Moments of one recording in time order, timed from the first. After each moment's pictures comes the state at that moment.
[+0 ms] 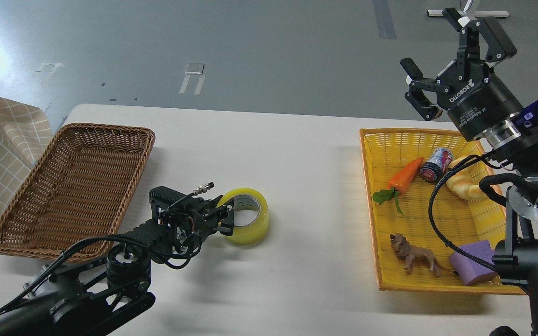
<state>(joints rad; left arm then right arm) -0.30 0.40 -0.66 -1.48 2.18 -0.18 0.31 0.39 0.00 1.68 1.47 -0.88 0.49 -0.25</state>
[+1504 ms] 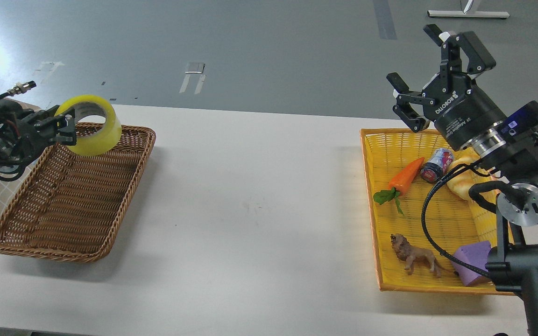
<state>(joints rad) -0.47 1.06 -0.68 -1.38 1.83 -0.02 0.13 0.37 0.00 1.64 1.46 -0.88 0.49 -0.25</state>
